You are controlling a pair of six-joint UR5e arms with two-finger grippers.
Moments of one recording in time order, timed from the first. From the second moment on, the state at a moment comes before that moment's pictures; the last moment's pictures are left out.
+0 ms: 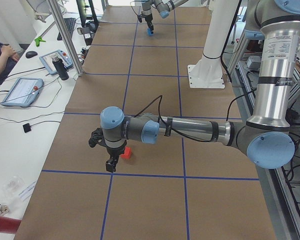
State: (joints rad) left arm -1.51 -1.62 -1.60 -1.65 -2.25 0.13; right arm 1.02 -1.54 1.62 -1.32 2.32 0.26
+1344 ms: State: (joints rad) left arm -1.45 -1.63 -1.59 -1.78 -2.31 0.13; right arm 0.67 -0.62 1.28 -1.67 2.19 0.93
